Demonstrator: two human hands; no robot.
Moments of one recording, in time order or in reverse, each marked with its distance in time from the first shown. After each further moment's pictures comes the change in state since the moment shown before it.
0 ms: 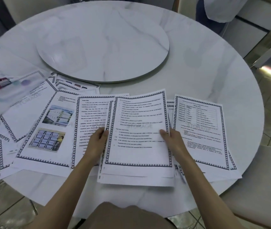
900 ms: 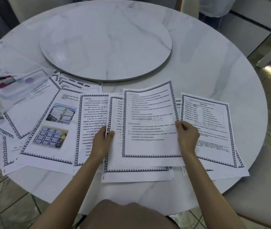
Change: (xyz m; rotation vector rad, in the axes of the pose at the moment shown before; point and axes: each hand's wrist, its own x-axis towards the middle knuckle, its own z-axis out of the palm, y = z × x) left_hand -0.007 -0.002 0.008 0.055 0.042 0.044; right_hand 0.011 -0.001 -0.009 0.017 0.512 -0.094
